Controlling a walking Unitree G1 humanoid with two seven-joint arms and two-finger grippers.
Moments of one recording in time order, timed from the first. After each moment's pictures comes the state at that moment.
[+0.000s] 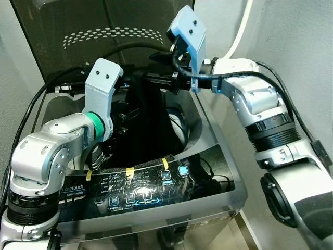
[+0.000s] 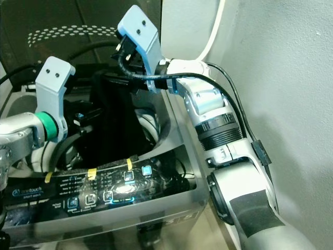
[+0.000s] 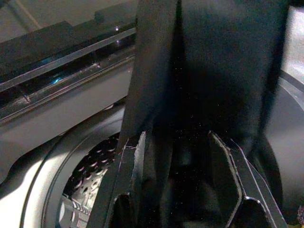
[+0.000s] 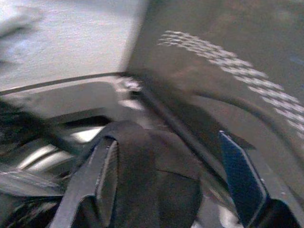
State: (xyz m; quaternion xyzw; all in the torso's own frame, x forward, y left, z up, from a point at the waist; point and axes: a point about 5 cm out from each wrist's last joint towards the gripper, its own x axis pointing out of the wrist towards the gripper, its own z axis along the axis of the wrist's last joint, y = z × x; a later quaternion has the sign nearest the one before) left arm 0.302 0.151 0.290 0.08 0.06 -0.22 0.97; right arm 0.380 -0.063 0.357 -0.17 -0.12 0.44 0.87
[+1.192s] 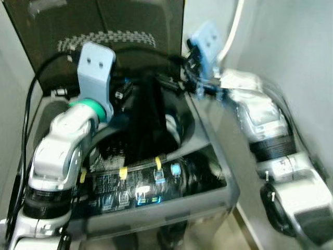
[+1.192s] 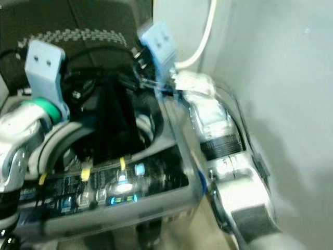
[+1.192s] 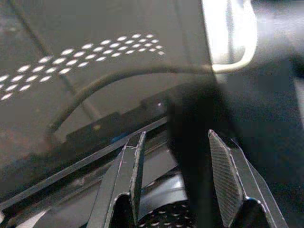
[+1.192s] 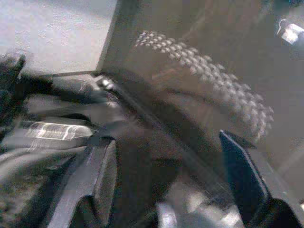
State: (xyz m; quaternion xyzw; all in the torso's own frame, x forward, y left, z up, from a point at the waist) left arm 0.322 0.148 0.304 0.12 -0.12 -0.14 0.98; right arm 0.373 -0.052 0.379 -0.22 -0.16 0.46 0.85
